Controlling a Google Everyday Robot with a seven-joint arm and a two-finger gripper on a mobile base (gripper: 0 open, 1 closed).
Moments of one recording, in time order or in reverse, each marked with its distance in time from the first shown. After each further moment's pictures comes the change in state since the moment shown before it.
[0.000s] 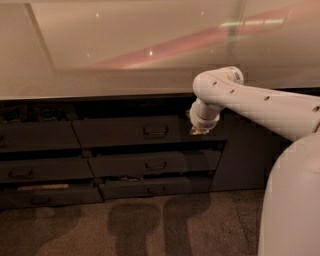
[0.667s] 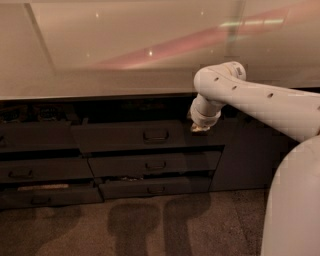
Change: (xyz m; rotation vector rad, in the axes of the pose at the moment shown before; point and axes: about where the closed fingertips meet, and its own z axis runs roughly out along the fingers) arm 0.001 -0.004 -0.013 0.010 0.003 0.004
